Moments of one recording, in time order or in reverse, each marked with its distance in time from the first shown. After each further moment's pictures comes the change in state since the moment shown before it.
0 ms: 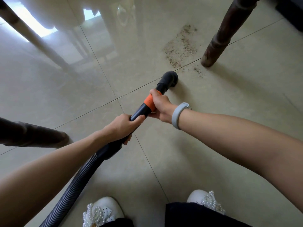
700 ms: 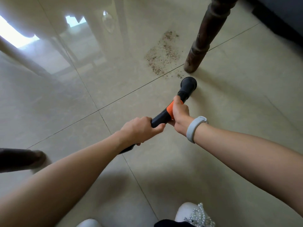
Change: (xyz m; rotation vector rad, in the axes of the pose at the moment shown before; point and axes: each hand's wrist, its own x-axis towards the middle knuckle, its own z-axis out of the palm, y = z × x) left_hand 0.041 0.078 0.051 0.456 -0.031 0.160; right_hand 0.018 -0.002 -0.100 0.154 0.286 -0.041
